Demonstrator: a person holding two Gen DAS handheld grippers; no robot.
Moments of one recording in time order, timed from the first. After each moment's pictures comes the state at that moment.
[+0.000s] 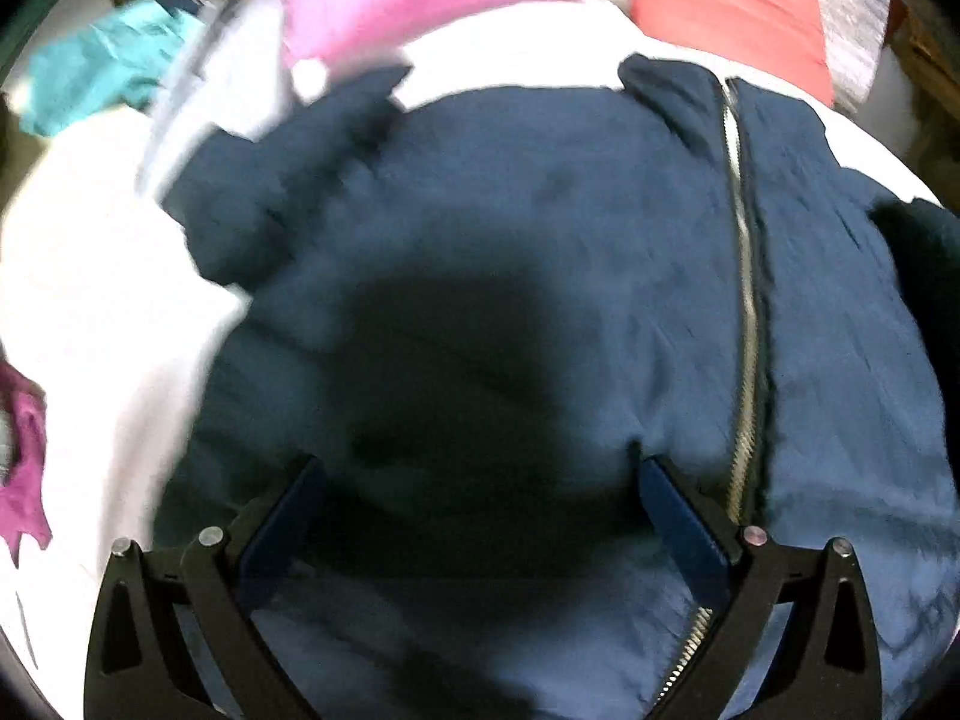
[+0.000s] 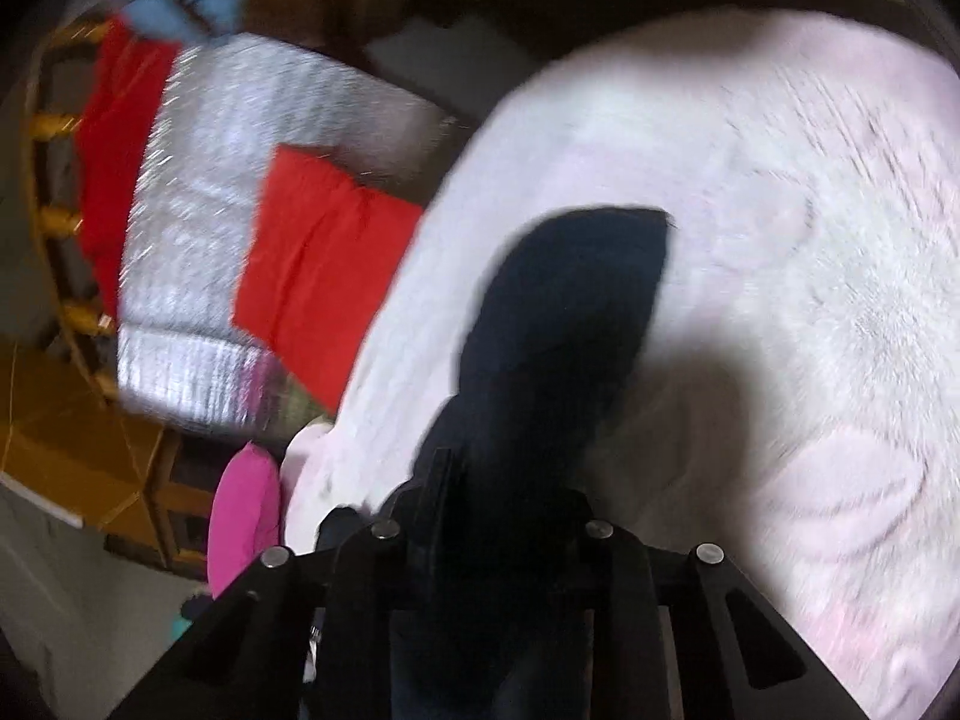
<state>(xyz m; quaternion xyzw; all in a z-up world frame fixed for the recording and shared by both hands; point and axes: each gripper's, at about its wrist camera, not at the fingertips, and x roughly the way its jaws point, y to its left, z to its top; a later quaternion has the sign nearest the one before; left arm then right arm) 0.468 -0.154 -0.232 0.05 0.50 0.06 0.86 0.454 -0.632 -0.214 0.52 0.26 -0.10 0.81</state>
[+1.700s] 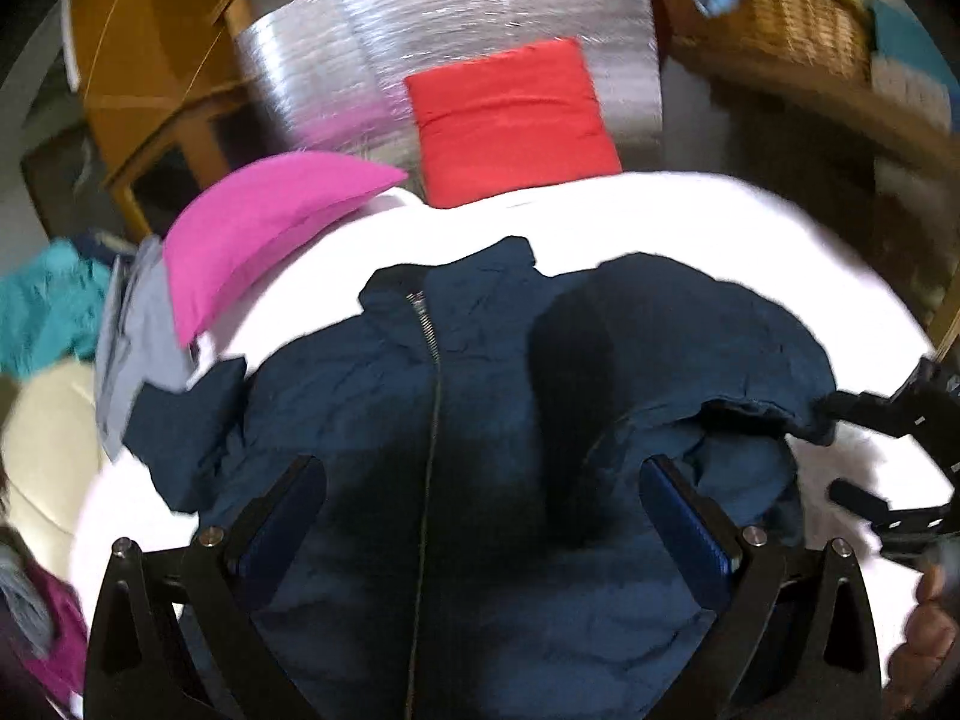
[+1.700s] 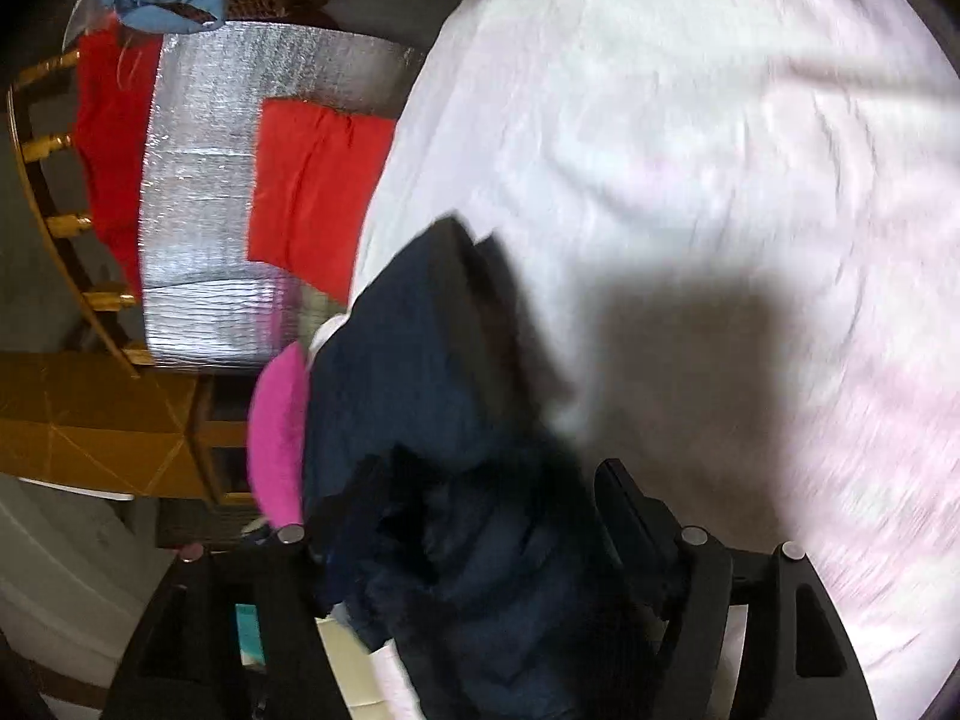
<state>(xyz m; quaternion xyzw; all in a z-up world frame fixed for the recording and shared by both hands) 0.410 -0.323 -0.131 0.17 0.37 -0.10 0.91 0.331 -0.573 -0.252 0.61 0.34 -0.08 0.71</state>
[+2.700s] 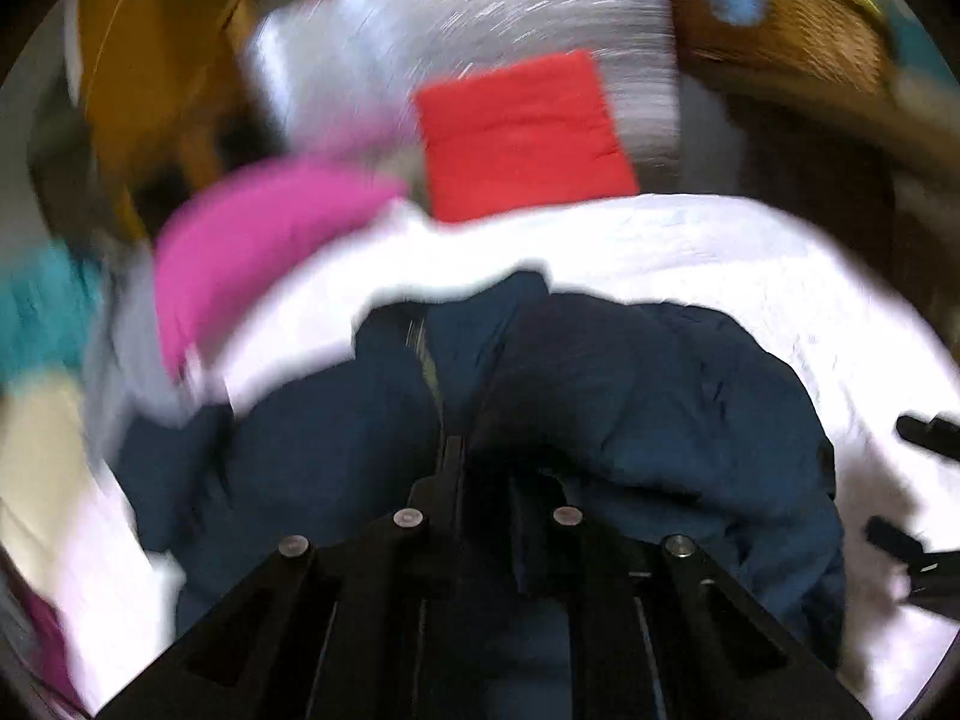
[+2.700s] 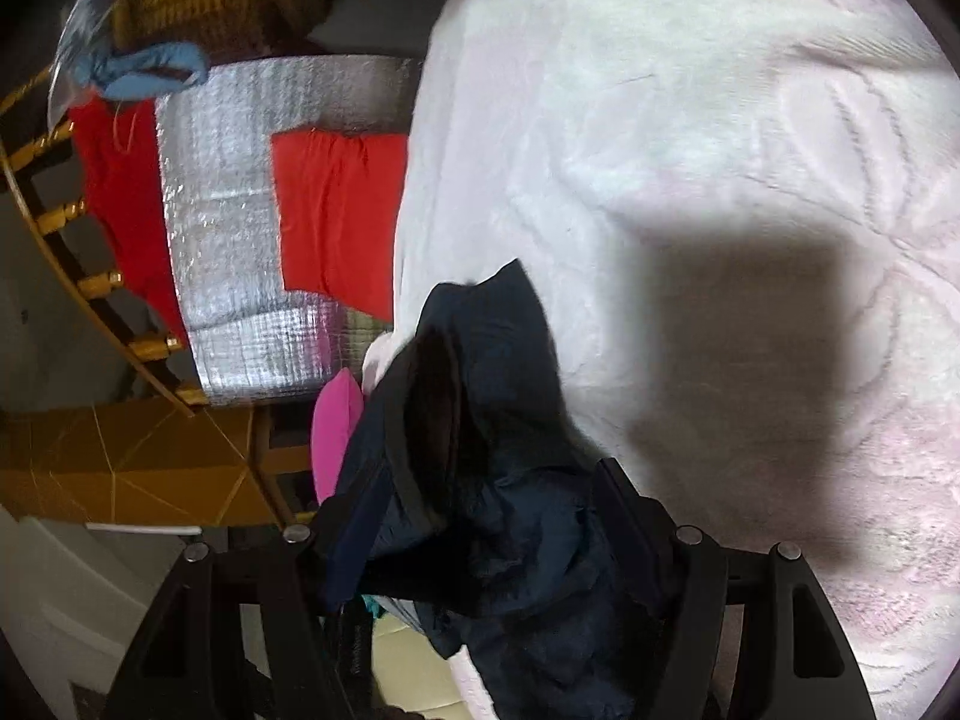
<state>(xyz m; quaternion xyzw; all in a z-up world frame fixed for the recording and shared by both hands) 0.454 -0.287 -0.149 0.10 0.38 -0.11 0.91 0.337 -0.580 -0.262 0.67 0.29 -0.03 0.68</state>
